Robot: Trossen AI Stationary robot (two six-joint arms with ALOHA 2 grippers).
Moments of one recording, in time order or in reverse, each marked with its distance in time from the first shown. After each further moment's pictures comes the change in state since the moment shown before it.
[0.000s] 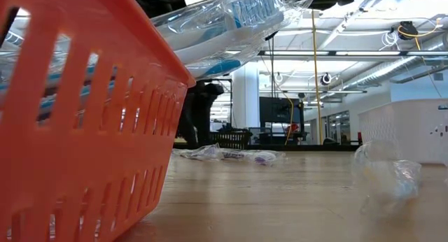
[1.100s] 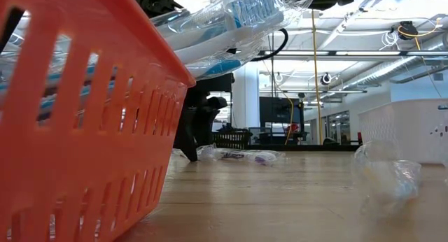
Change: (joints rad) left arm 0.009 0.077 0.002 0.029 0.005 0.041; right arm 0.000 0.000 0.000 0.000 -0.001 0.001
